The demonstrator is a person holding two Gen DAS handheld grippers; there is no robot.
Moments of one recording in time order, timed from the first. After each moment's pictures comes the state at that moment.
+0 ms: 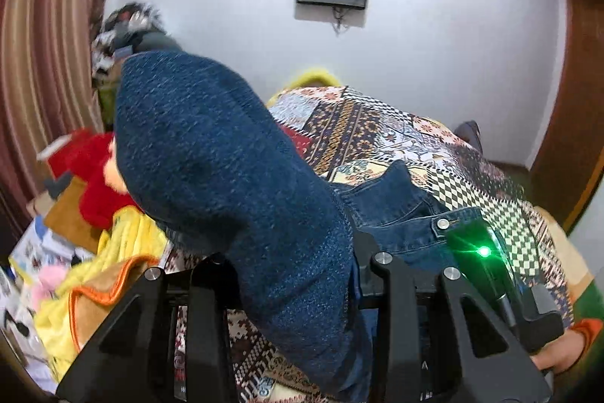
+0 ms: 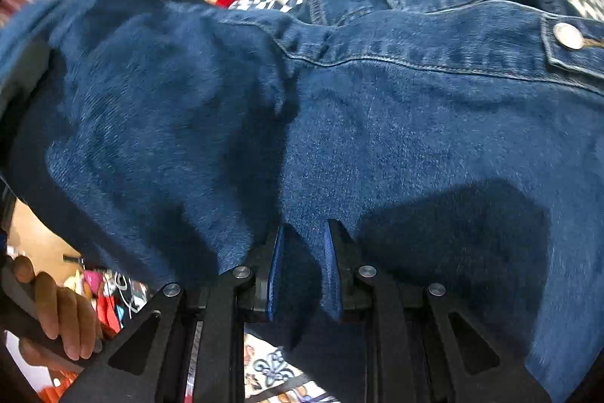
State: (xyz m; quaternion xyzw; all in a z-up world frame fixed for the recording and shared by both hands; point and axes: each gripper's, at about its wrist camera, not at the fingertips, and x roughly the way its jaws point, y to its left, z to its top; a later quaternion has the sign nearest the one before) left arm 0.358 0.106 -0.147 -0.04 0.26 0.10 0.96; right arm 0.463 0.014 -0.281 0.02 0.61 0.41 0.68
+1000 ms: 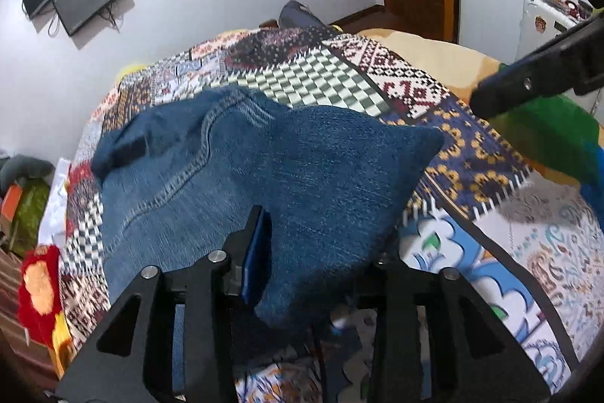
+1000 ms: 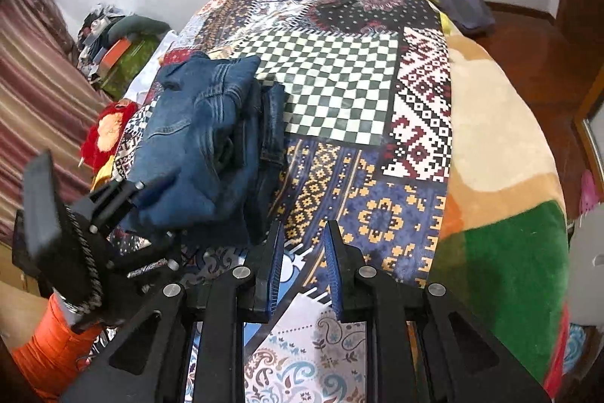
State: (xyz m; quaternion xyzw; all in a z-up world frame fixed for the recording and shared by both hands) left arm 0.349 -0.123 -0.209 0.22 0.39 -0.18 0.88; right arm 0.382 -0.301 -0.184 0.10 0.52 0.19 0.83
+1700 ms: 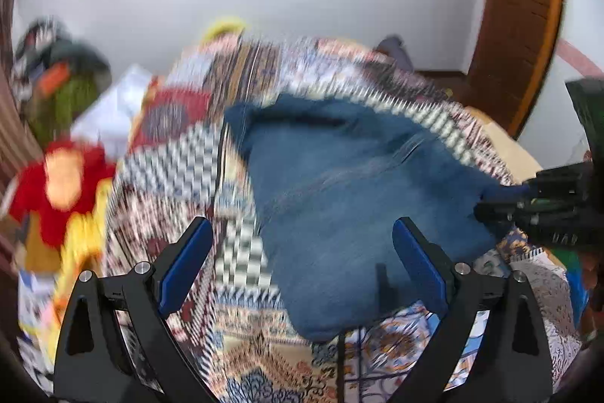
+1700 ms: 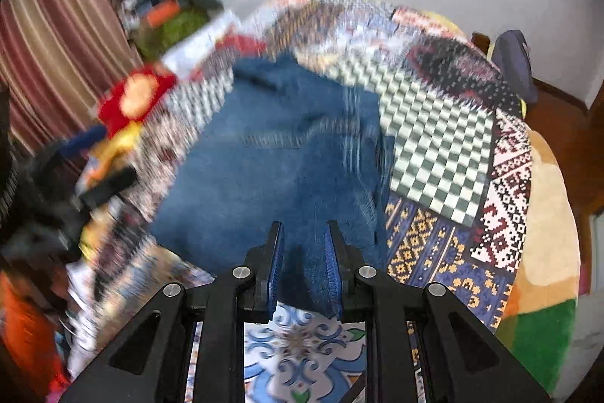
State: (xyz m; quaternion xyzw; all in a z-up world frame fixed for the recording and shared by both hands) left arm 0.353 0.045 -0.161 0.02 0.41 -0.05 0.91; right arm 0.399 -0.169 -0.182 -0.05 0.49 0.24 0.83
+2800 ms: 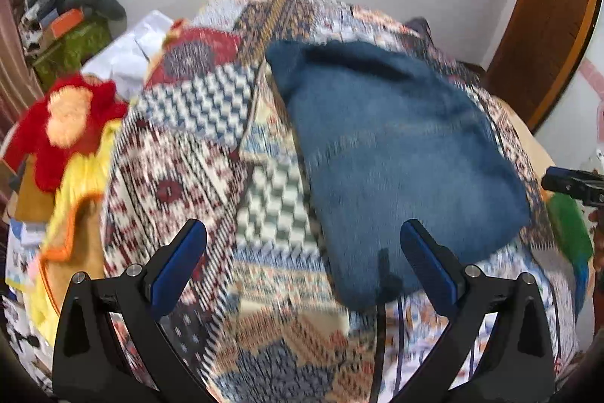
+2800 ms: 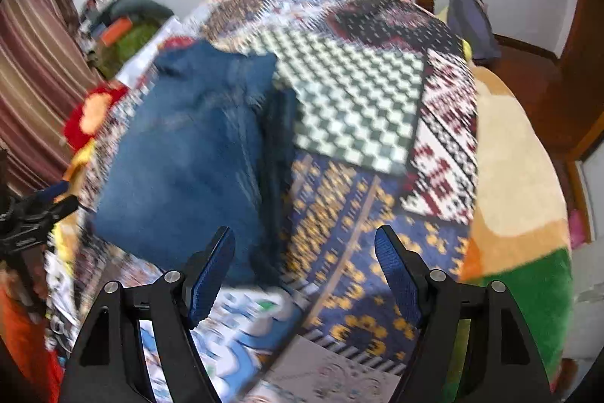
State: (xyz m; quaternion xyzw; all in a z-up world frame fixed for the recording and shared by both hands) left arm 0.352 0.091 -0.183 -0.02 0.44 -0.02 0.90; right arm 0.409 -0.259 -0.197 0.05 0.49 0.19 0.85
